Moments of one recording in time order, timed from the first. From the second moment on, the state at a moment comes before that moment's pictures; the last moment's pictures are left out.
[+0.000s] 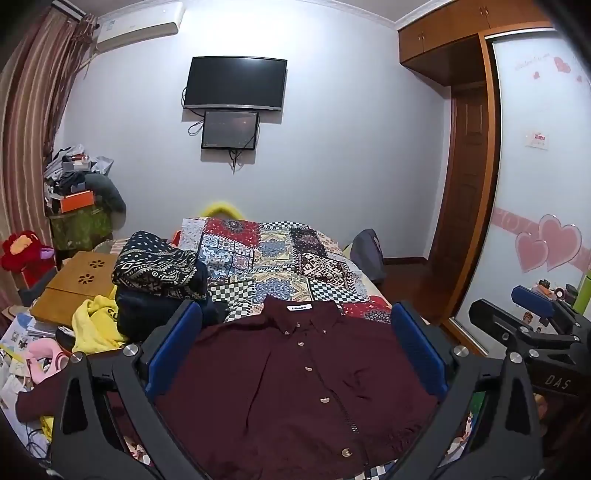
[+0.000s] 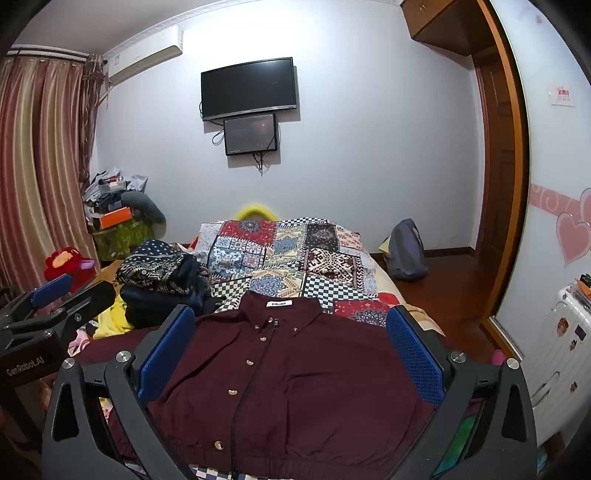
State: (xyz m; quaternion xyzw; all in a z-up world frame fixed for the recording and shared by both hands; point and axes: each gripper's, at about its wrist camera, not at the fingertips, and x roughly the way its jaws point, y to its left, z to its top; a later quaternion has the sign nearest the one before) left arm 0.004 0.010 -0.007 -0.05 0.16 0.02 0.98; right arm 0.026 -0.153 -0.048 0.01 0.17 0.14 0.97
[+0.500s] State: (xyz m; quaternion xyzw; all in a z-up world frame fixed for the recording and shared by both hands) left arm 0.004 0.006 -0.007 -0.04 0.16 0.02 0.99; right arm 0.026 -0.152 -0.050 0.01 0.18 0.14 0.97
